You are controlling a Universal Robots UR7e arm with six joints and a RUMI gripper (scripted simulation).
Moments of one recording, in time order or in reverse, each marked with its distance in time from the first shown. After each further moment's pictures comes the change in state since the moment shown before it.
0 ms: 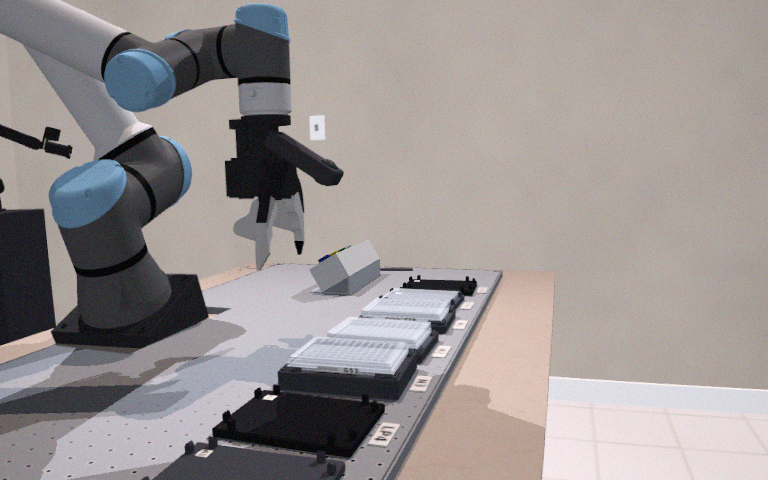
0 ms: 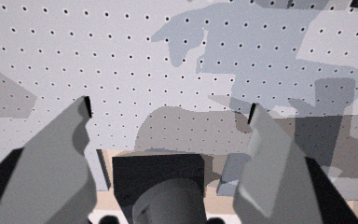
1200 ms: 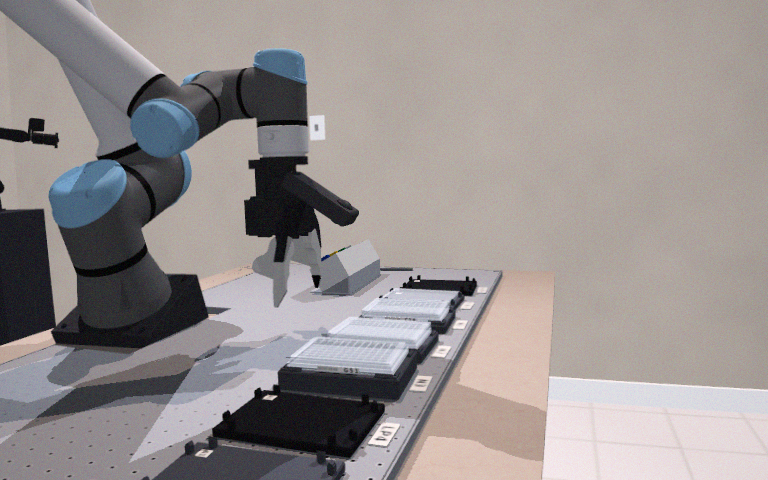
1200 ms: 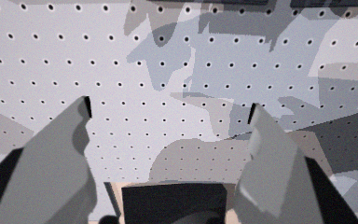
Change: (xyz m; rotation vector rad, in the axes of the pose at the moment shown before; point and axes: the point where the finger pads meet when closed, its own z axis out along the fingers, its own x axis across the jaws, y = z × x) arm -0.024 -0.014 0.059 0.002 0.004 0.045
